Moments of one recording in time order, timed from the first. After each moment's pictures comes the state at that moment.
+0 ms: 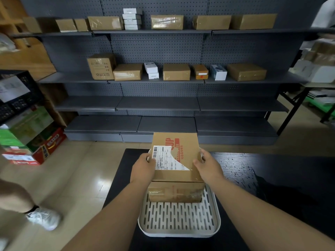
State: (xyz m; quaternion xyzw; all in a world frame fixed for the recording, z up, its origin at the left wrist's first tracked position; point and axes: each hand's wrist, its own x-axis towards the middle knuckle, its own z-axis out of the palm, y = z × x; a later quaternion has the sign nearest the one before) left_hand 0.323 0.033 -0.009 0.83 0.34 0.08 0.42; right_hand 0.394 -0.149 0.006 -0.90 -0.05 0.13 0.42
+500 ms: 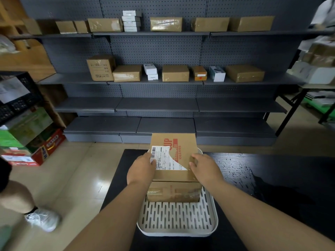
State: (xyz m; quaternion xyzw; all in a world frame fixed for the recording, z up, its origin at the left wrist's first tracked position) left_hand 0.319 0.026 -0.001 0.93 0.29 0.07 0.22; right_hand 0.386 -0.151 0.017 -0.96 -0.16 0.08 0.24
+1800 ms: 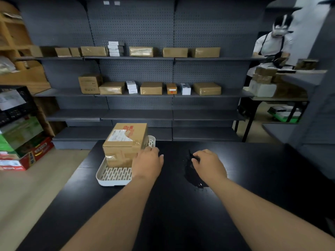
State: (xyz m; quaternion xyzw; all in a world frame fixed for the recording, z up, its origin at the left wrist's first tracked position) left_hand 0.197 -0.275 0.075 0.97 0.22 0.11 0.06; right_hand 0.266 -0.443 0.059 -0.96 -0.16 -0.05 0.24
